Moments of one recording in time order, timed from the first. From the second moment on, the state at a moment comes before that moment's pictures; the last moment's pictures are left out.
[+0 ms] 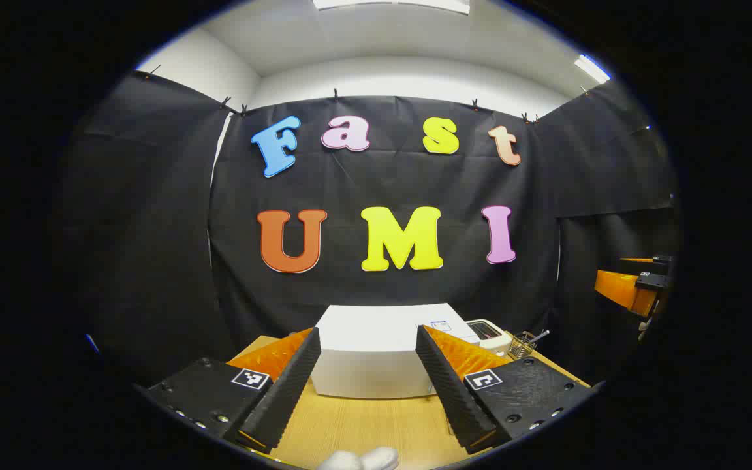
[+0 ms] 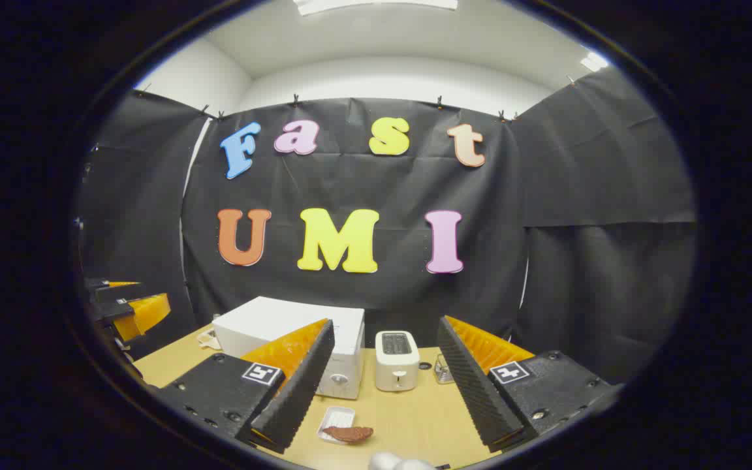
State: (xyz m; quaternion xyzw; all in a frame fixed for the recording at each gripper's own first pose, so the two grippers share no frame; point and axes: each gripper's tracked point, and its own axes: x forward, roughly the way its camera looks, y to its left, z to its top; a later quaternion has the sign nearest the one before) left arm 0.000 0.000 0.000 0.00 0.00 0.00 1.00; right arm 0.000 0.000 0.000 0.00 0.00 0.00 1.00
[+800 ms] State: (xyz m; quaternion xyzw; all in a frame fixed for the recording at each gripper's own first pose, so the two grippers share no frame) left arm 0.030 -0.022 -0.031 0.01 0.00 0.00 1.00; right arm 0.018 -0.018 0.000 0.01 0.00 0.00 1.00
